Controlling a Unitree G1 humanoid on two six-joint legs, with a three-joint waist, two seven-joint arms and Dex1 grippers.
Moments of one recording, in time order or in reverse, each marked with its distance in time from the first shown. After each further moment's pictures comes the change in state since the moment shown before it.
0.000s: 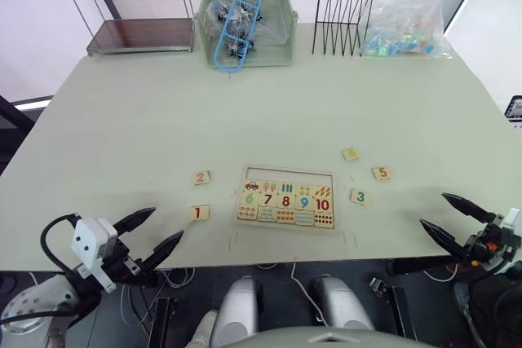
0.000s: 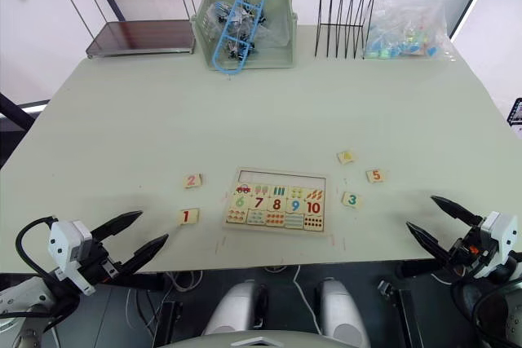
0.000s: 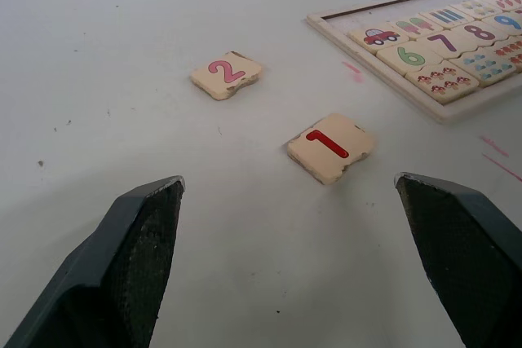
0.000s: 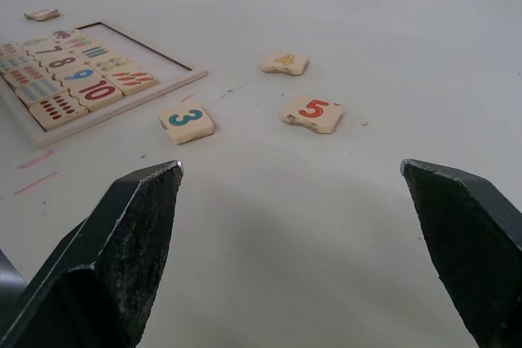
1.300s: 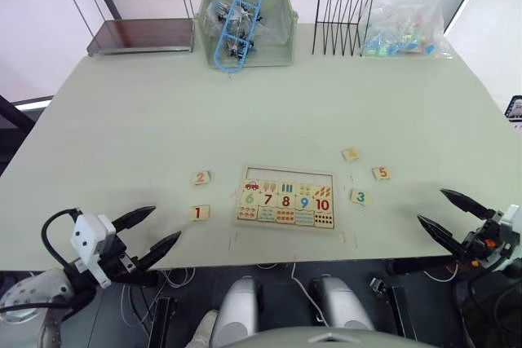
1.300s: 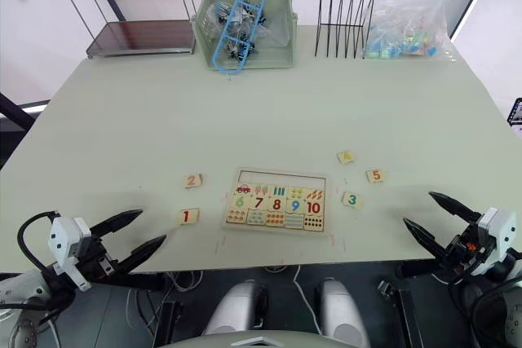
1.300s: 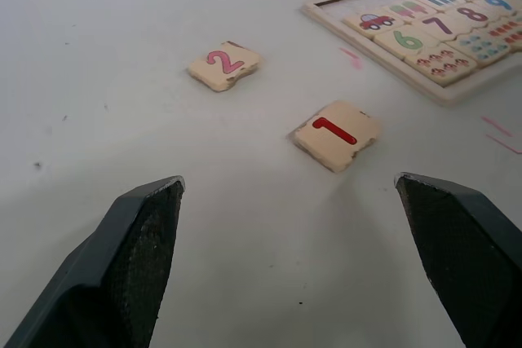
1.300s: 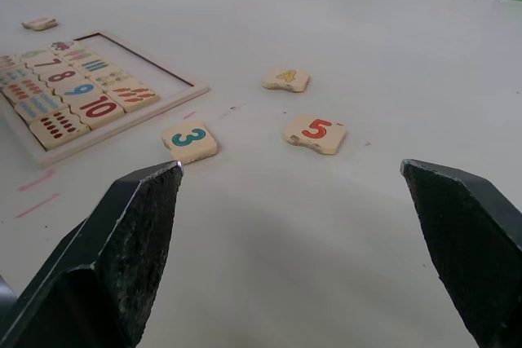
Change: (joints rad) left arm -0.068 0.085 -0.014 0.110 -0.001 -0.040 -0.086; right arm 0.020 0.001 0.001 -0.107 -0.001 0.049 -0.048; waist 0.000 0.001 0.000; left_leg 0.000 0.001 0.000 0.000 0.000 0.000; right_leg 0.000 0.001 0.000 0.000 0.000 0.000
